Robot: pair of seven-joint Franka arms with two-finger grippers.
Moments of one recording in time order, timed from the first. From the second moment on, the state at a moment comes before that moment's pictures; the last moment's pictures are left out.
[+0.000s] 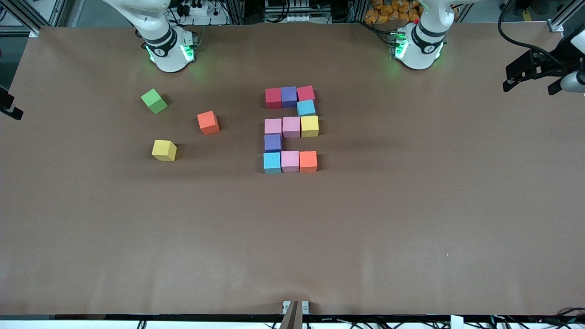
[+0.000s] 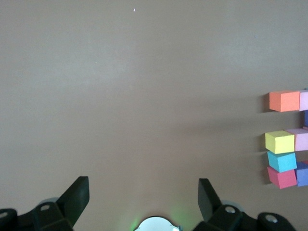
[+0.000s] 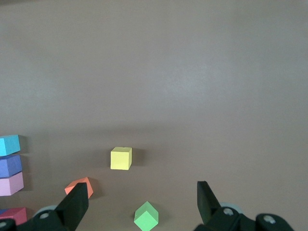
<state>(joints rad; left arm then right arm) 0.03 -0.06 -0.10 -1.49 -0.02 1.39 0.04 -0.24 0.03 0.07 -1.43 0.04 1.49 -0.14</state>
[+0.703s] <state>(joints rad) 0.02 -0.05 -0.10 -1.49 -0.02 1.39 0.04 -0.24 0.03 0.07 -1.43 0.04 1.49 -0.14</state>
